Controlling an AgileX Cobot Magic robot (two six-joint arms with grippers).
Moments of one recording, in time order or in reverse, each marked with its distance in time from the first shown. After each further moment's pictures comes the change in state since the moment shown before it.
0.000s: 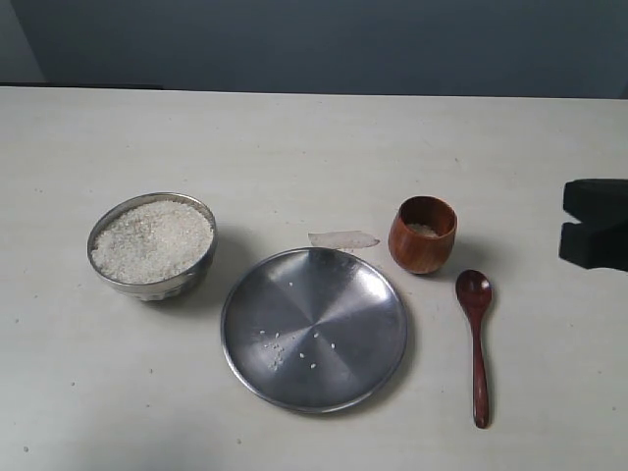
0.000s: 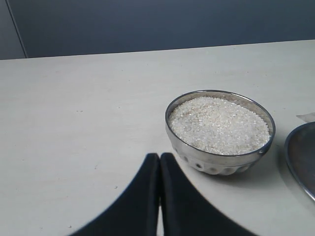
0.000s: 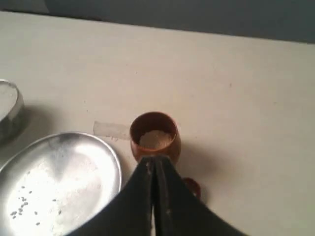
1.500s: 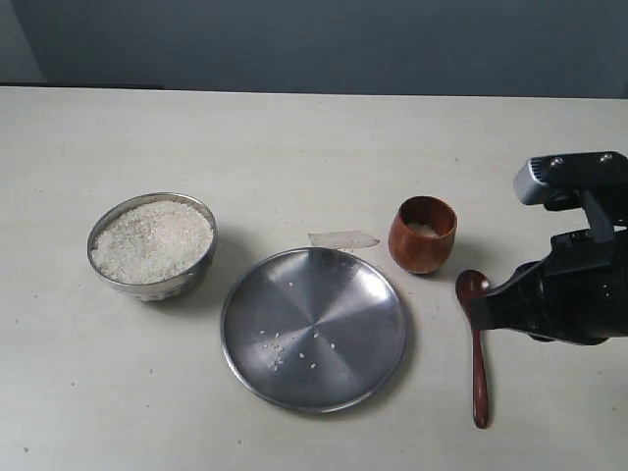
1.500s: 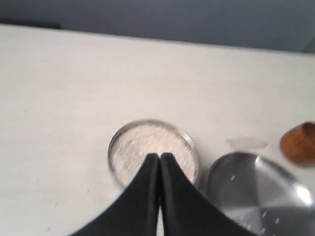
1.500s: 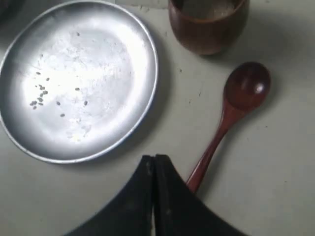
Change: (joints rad) left arm 0.000 0.645 -0.632 -0.215 0.260 -0.019; right arm 0.036 0.335 -0.027 0.324 0.173 -0.221
